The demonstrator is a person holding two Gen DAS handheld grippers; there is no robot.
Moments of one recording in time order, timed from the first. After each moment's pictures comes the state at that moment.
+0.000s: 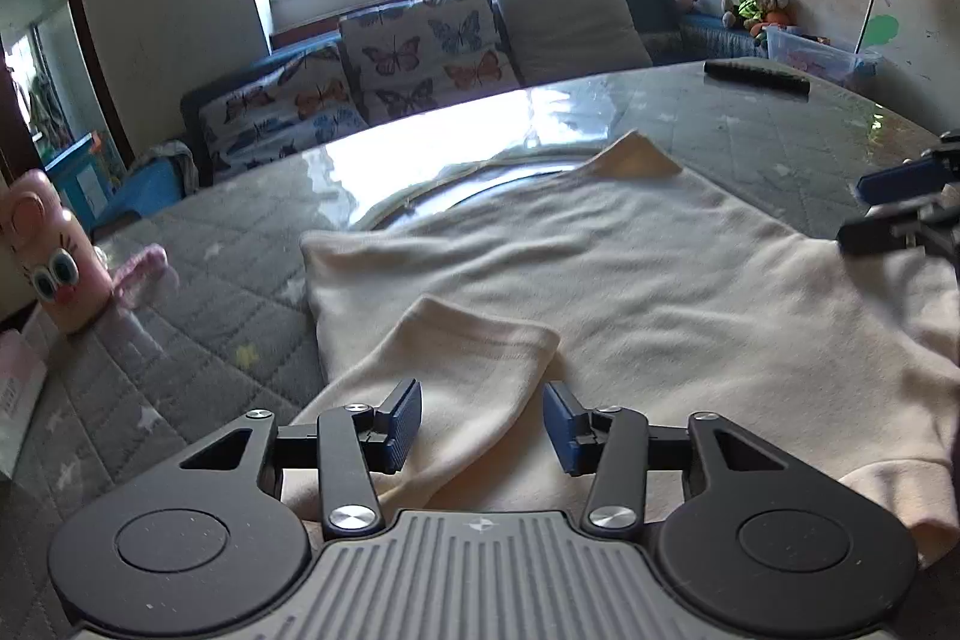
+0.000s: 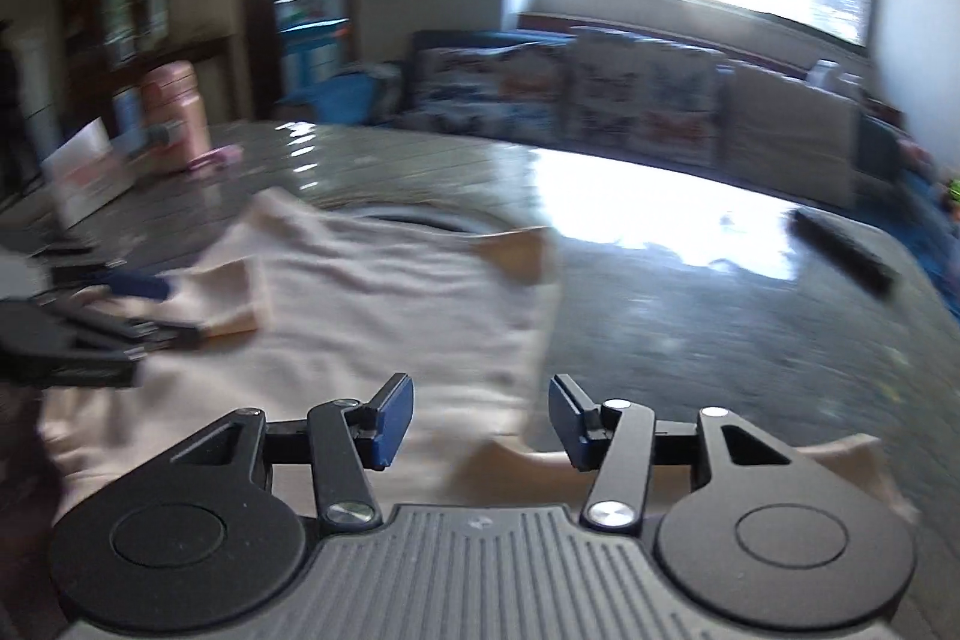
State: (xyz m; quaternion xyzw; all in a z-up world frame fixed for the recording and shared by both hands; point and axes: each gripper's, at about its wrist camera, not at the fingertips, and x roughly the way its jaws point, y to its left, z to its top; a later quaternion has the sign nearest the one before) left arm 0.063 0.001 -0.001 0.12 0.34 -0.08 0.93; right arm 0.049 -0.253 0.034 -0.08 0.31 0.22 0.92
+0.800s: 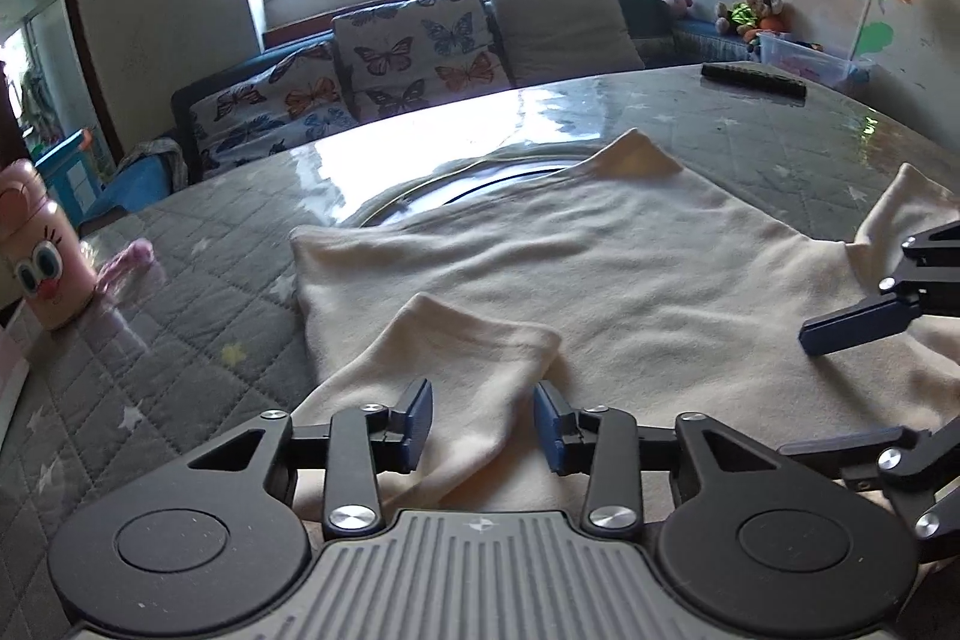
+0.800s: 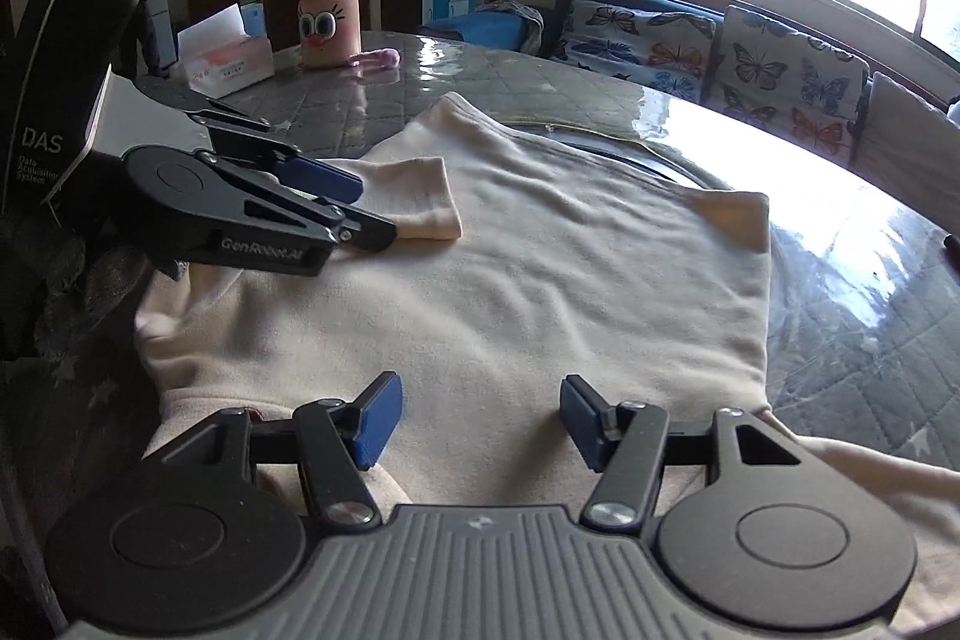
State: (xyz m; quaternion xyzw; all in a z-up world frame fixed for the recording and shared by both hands) left arm 0.068 0.001 -0.004 0.11 0.33 -0.10 0.93; right arm 0.023 -0.190 -0.001 -0.14 0.35 0.32 0.87
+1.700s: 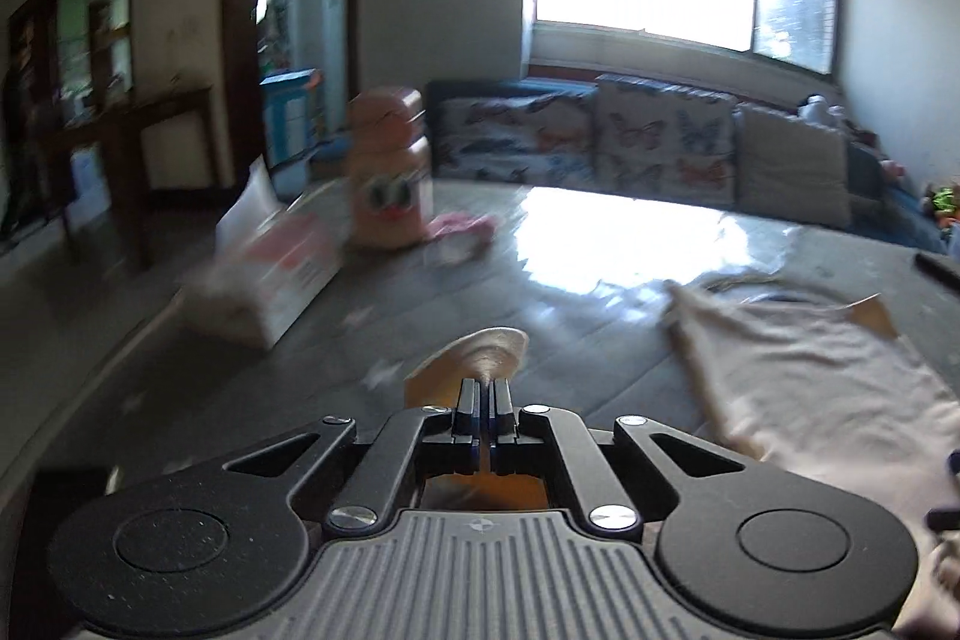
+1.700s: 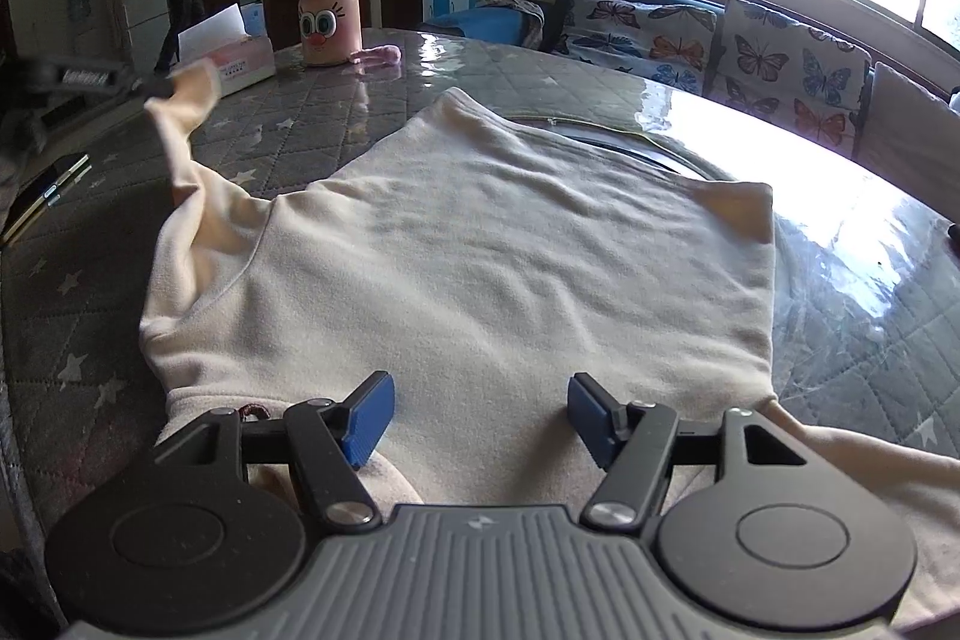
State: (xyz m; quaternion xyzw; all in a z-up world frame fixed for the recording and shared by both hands) left arm -0.019 0.180 0.039 -0.05 0.27 0.12 0.95; right arm 0.022 -0.189 -0.001 -0.14 0.35 0.32 0.87
